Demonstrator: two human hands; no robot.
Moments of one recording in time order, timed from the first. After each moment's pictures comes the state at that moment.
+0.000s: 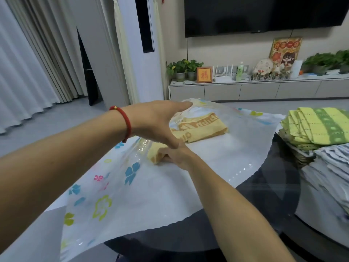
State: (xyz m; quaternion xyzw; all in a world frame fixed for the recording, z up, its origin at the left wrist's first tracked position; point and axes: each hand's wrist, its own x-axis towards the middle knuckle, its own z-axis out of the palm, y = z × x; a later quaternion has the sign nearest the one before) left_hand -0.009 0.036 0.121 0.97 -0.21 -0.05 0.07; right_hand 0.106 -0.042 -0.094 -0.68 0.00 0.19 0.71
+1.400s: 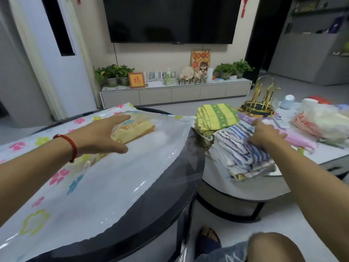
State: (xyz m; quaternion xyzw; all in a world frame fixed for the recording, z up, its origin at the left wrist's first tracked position) left_hand 0.010 -0.012 0.065 0.96 -0.21 -0.02 0.20; right_hand -0.037 -0.505 -0.003 -0.93 0.36 -0.03 0.10
